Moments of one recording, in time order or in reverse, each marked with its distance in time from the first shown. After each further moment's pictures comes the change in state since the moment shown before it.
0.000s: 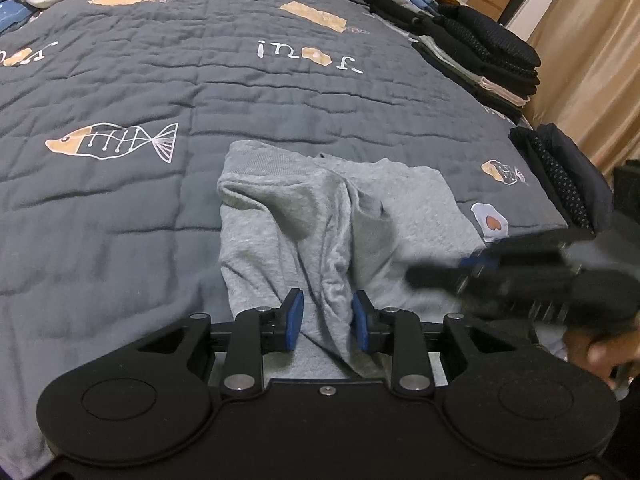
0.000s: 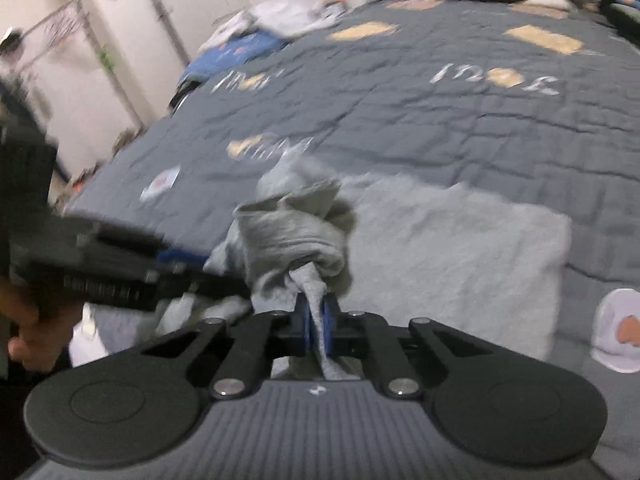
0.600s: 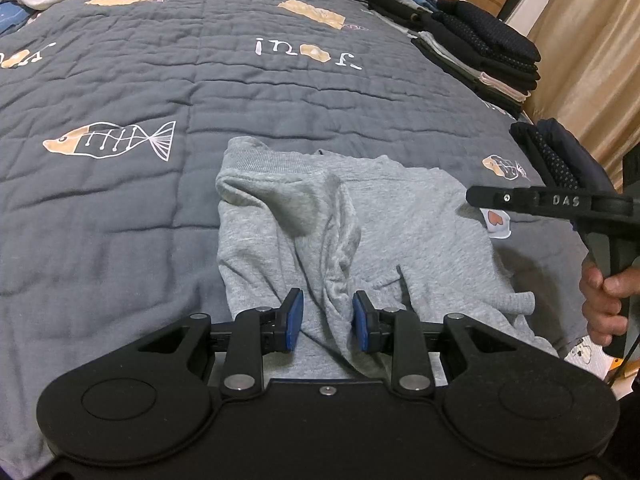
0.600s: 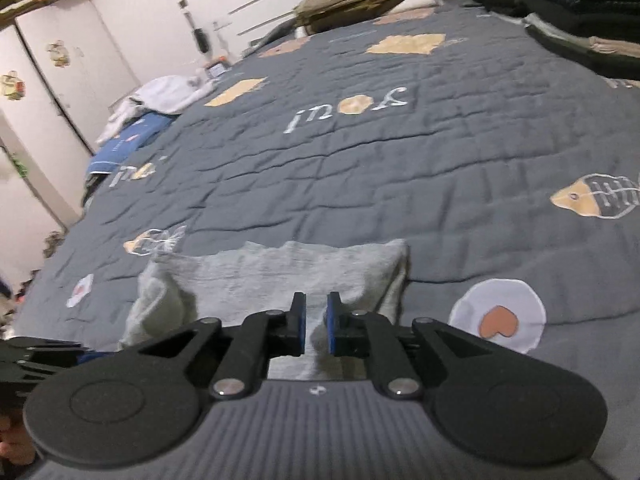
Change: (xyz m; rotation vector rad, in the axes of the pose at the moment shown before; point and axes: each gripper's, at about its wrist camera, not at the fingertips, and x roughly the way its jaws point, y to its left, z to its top) left arm 0.003 -0.003 -0.002 0.011 0.006 0.007; right arm -0.033 -0.071 0.003 0.249 -0.118 -0.155
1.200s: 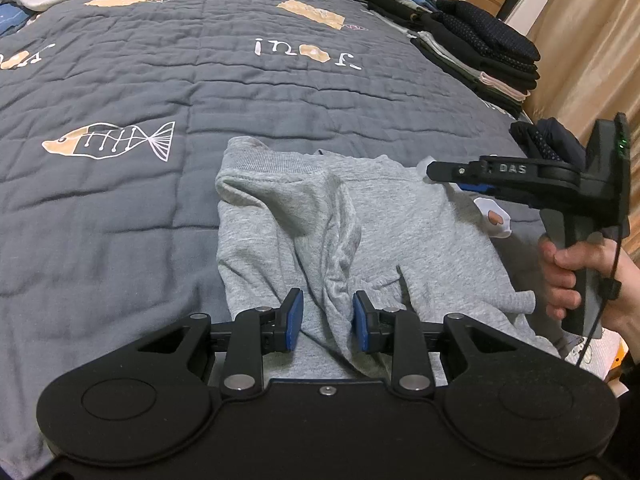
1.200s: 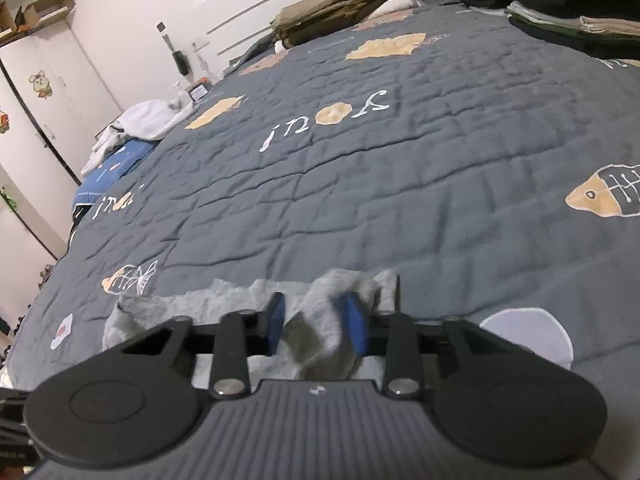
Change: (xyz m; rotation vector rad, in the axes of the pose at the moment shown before) left arm 0.000 -0.001 0.000 -0.002 -0.001 -0.001; right arm 0.047 -0.018 0.013 0.076 -0.025 -0.019
